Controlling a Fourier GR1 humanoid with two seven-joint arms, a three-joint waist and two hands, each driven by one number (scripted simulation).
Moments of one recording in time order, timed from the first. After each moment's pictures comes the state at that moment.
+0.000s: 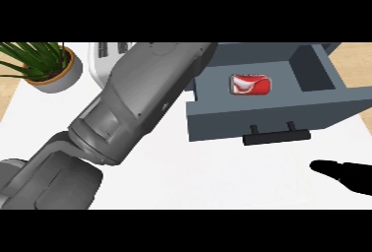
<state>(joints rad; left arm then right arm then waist) -1.63 0.00 -0.28 -0.31 0.57 0.65 0.02 -0.16 -0.30 -0.18 -2.15 0.20 0.13 0.25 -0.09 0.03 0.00</state>
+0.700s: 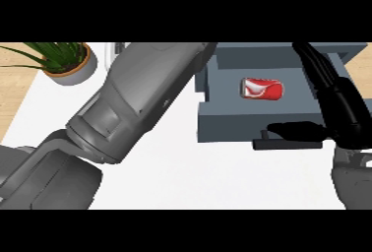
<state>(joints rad) -1.66 0.00 -0.28 -0.27 0.58 0.63 0.00 -0.35 -0.32 0.07 -1.76 0.66 0.03 0.11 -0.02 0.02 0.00</state>
